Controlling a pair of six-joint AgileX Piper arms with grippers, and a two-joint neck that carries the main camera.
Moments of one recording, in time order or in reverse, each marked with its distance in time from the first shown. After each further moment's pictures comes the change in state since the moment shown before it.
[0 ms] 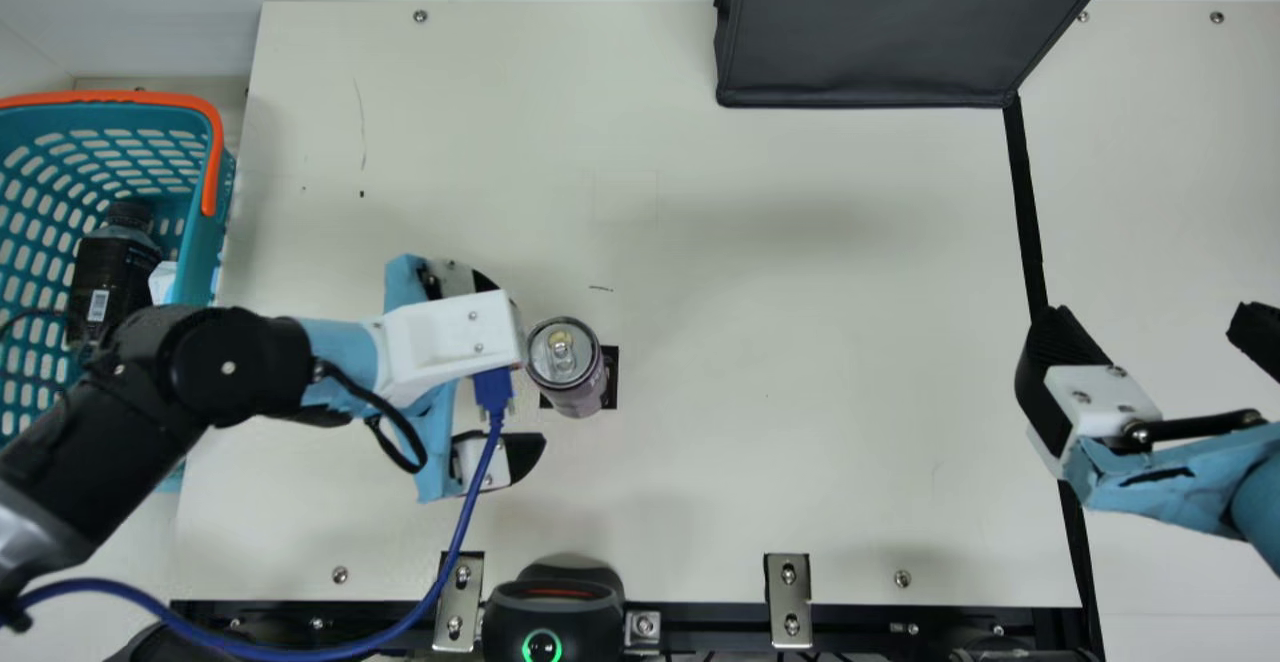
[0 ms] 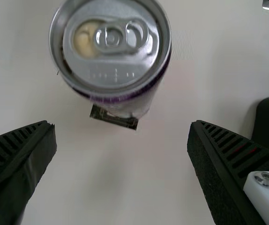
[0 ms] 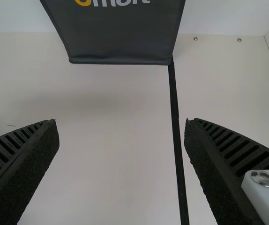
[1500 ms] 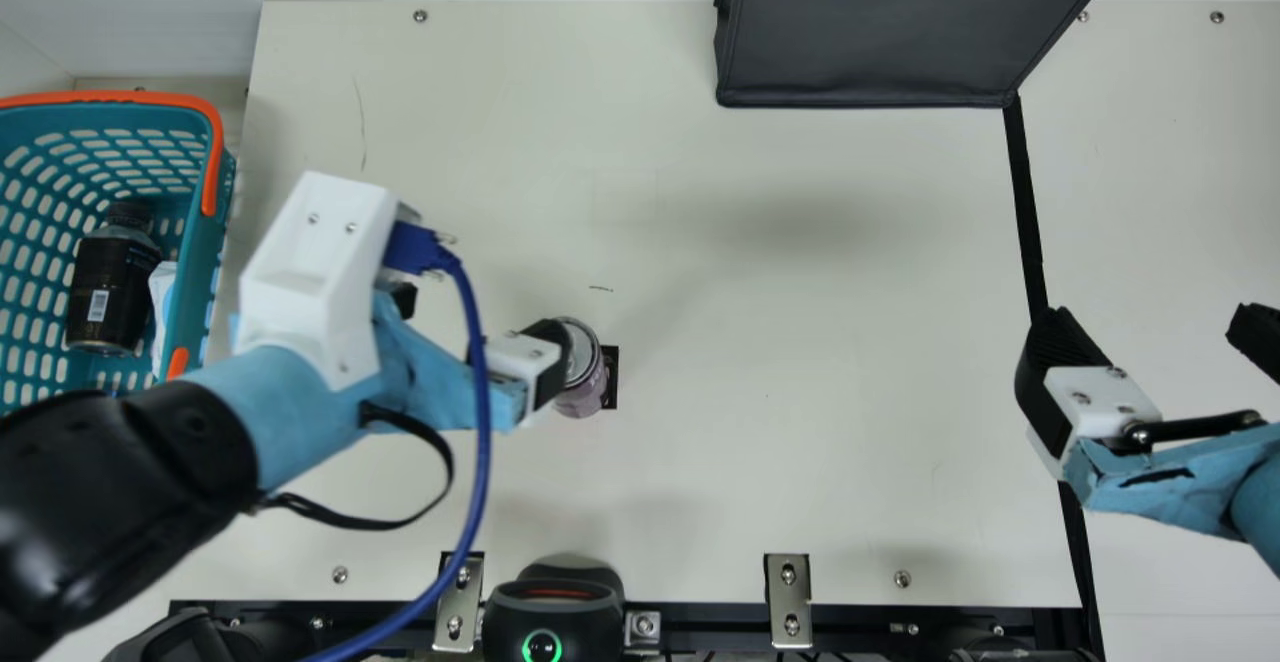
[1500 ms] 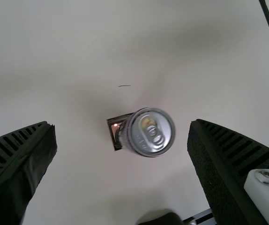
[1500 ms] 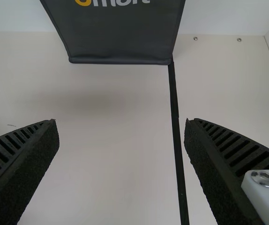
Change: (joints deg) left arm -26.7 -5.1 -20.8 42.2 10.8 -108.0; right arm 0.0 0.0 0.0 0.0 0.1 0.0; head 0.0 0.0
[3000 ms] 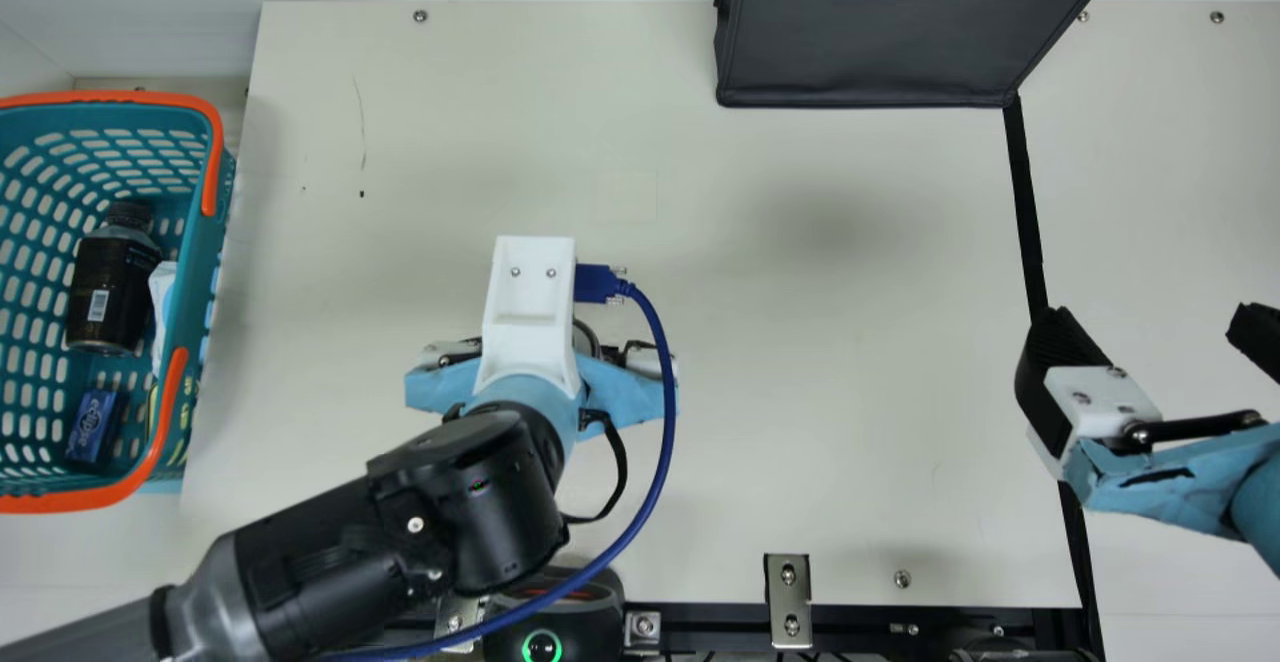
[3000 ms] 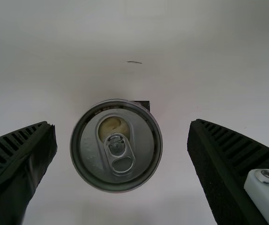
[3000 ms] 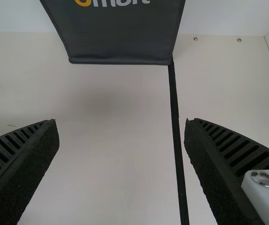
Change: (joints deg) left arm -12.3 19.1 -0.8 13.2 2.3 -28.2; right arm 0.0 0.0 0.0 0.0 -0.1 0.0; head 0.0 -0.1
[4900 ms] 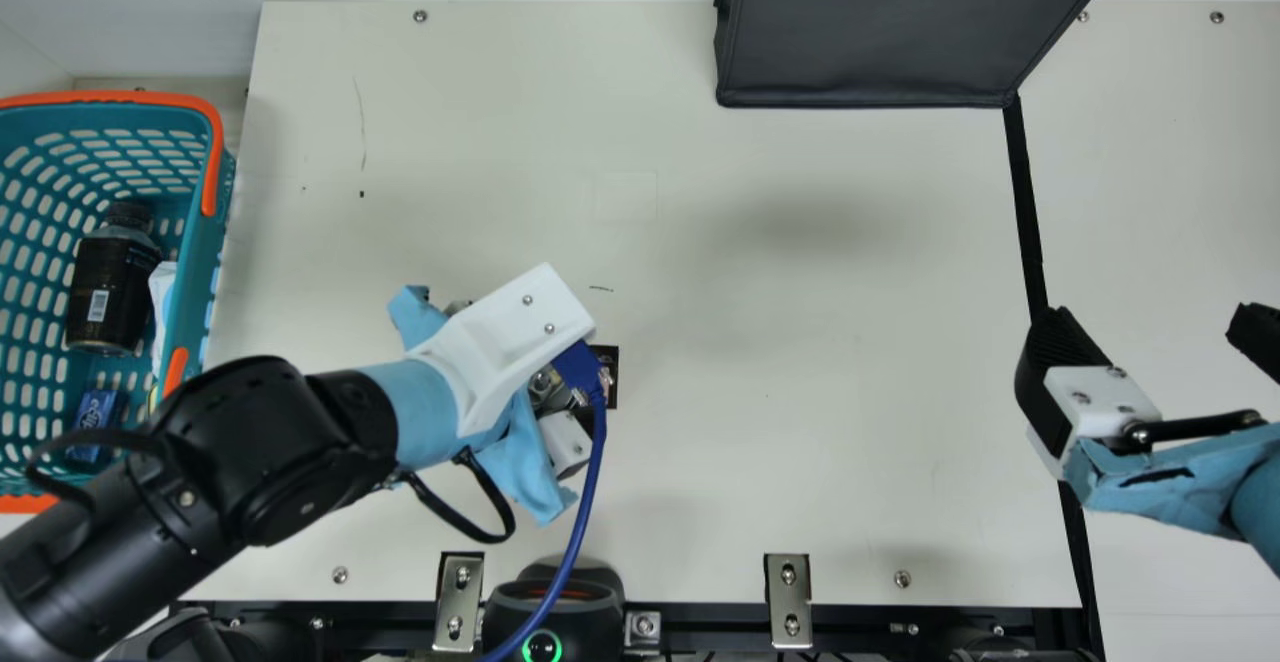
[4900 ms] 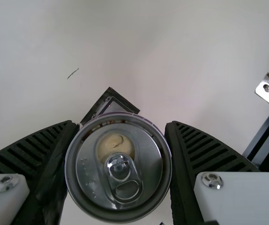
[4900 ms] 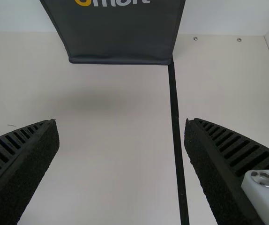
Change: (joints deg) left arm 16.6 -13.4 9.5 -31.2 -11.1 79.5; right arm 0.0 0.0 0.0 0.0 0.1 0.0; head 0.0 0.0
